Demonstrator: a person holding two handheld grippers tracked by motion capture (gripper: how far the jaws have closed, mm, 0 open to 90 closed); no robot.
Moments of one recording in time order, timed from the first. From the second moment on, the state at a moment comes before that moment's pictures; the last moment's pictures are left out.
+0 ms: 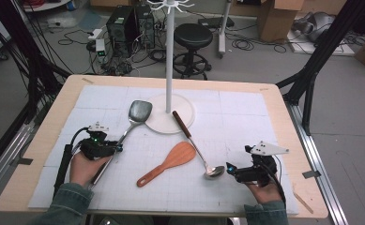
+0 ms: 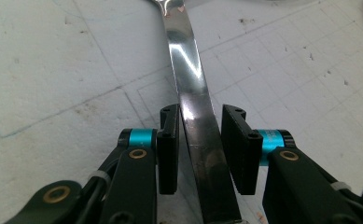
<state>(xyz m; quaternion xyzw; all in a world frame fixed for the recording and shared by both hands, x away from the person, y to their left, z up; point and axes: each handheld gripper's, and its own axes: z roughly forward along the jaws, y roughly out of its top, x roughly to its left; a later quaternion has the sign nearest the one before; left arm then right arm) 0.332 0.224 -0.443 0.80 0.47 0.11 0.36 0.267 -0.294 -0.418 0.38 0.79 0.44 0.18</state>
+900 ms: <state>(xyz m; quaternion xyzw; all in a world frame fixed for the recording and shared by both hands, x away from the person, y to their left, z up) 0.326 0.236 -0.437 0.82 0.46 0.13 0.33 0.266 -0.294 -0.417 0.38 0.79 0.44 0.18</state>
